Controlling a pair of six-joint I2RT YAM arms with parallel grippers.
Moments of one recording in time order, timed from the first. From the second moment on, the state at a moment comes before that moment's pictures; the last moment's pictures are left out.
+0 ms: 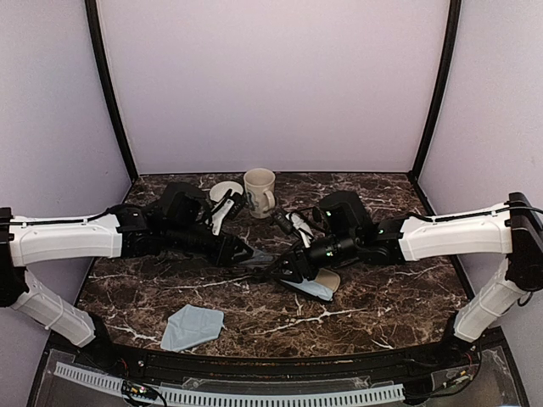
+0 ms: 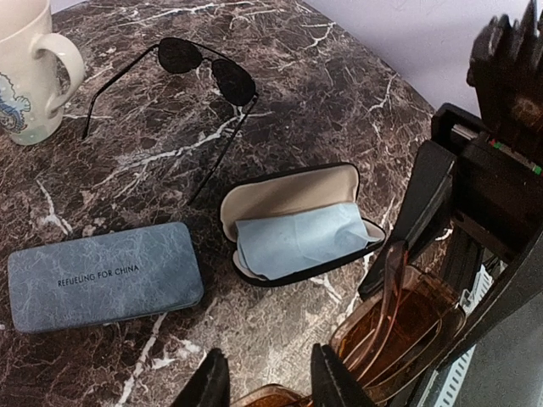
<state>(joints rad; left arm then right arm) -0.86 1.35 0.92 -0.22 0.21 -0.29 0.98 1.53 0.94 0.02 -0.49 0.30</state>
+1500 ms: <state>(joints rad) -0.87 1.21 0.89 -0.21 0.35 0.02 0.93 1.53 0.97 -0.08 -0.60 0.49</state>
